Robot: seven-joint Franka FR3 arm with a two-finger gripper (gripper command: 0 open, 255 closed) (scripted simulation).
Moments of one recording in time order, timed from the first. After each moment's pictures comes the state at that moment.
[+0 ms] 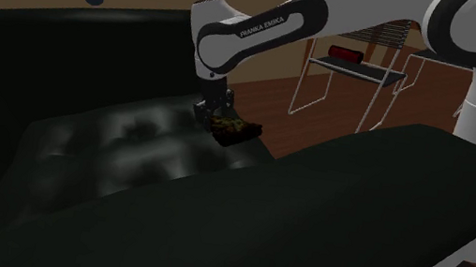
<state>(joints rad) 0.12 0.22 0.23 -1.81 -0.10 1.96 0.21</state>
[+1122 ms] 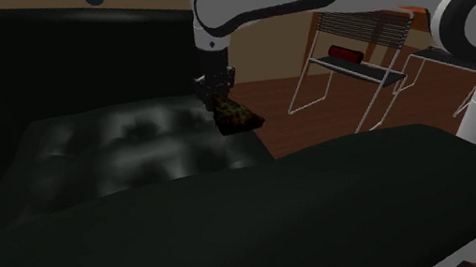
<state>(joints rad) 0.12 0.18 0.23 -1.67 -0.09 1.78 0.19</state>
